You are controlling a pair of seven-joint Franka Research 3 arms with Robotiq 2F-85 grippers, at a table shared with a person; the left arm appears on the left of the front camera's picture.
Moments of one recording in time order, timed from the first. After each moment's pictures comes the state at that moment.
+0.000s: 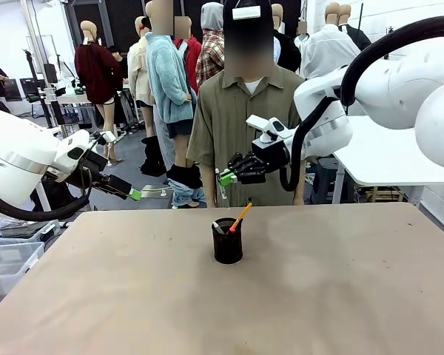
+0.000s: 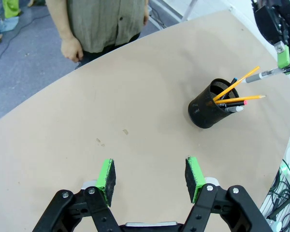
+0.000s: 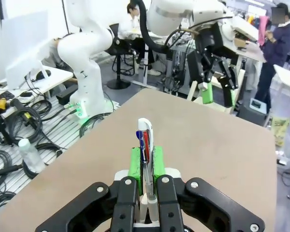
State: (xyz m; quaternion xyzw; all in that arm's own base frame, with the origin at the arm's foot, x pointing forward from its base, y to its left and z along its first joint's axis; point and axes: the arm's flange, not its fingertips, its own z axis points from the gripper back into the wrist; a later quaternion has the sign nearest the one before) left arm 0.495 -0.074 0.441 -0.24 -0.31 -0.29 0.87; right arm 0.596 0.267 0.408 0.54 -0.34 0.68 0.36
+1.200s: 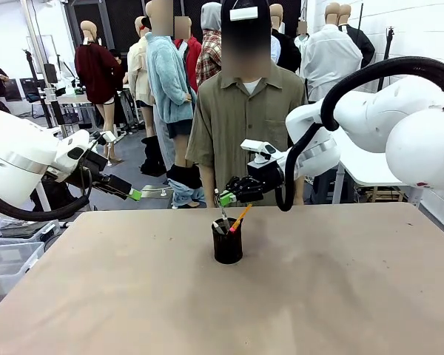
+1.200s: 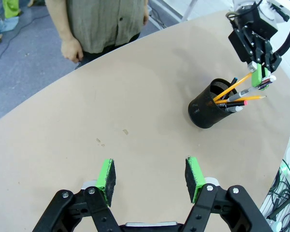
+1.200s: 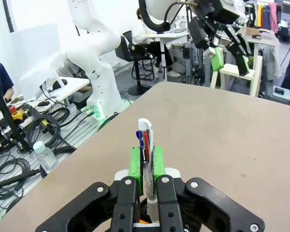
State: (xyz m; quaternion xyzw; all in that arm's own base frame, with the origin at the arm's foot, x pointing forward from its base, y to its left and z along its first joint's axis) left arm 0.495 -0.074 0.441 -0.24 -0.31 -0.29 0.87; right arm 0.615 0.280 0.341 0.59 -0.27 0.65 0.38
